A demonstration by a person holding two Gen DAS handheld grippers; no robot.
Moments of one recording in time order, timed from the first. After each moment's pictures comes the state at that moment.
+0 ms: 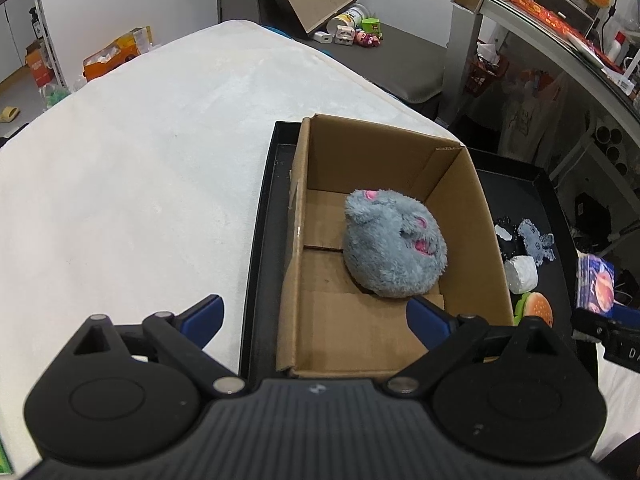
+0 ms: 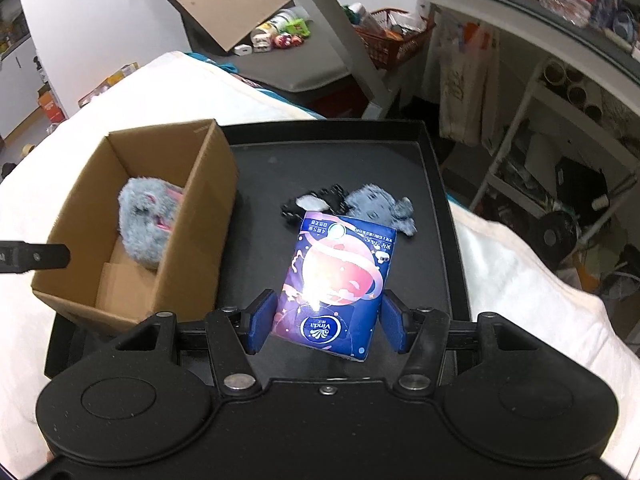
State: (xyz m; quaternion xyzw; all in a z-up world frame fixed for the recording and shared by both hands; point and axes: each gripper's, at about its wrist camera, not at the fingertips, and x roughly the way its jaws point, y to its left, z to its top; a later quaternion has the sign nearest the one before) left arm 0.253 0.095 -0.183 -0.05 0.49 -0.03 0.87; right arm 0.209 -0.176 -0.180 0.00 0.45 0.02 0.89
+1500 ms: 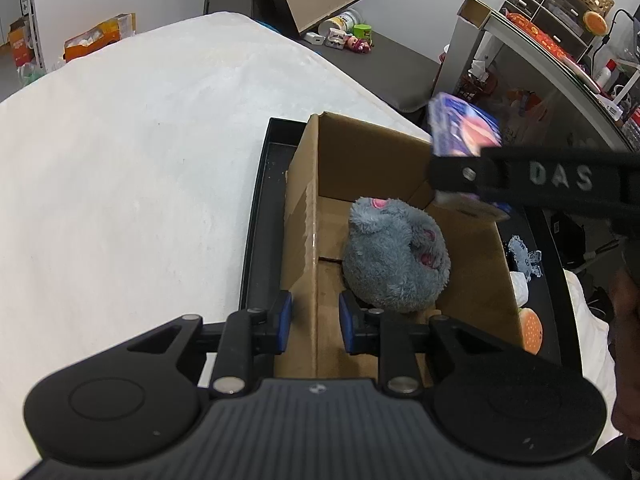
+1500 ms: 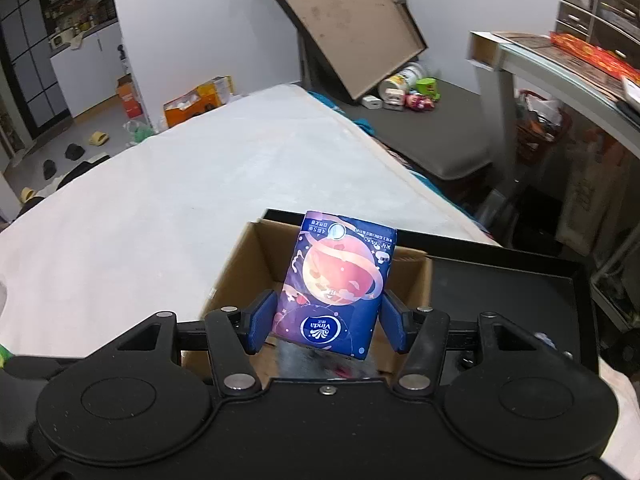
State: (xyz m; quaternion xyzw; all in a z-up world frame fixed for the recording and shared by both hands) left arm 0.265 0.121 -0.207 -0.11 0.48 -0.07 0.87; right arm 0.285 -0.040 -0.145 -0.04 0.40 0.14 0.91
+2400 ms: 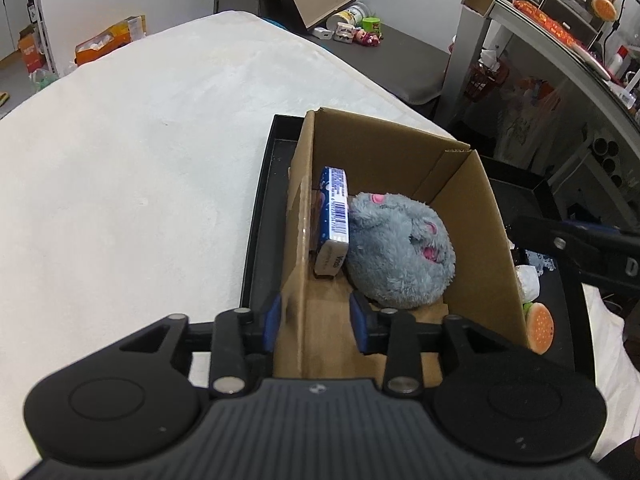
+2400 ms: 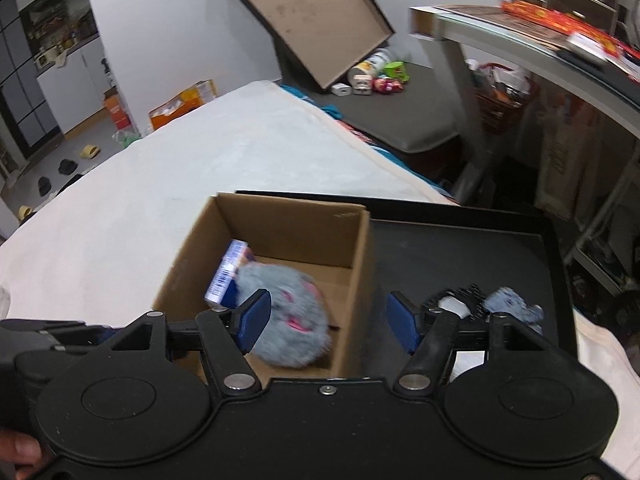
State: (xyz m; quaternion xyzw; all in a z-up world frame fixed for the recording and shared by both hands) left arm 0.264 0.106 -0.203 -0.08 0.49 -0.05 0.87; right arm 0.258 -0.096 -0.149 0.00 0.41 0.11 0.91
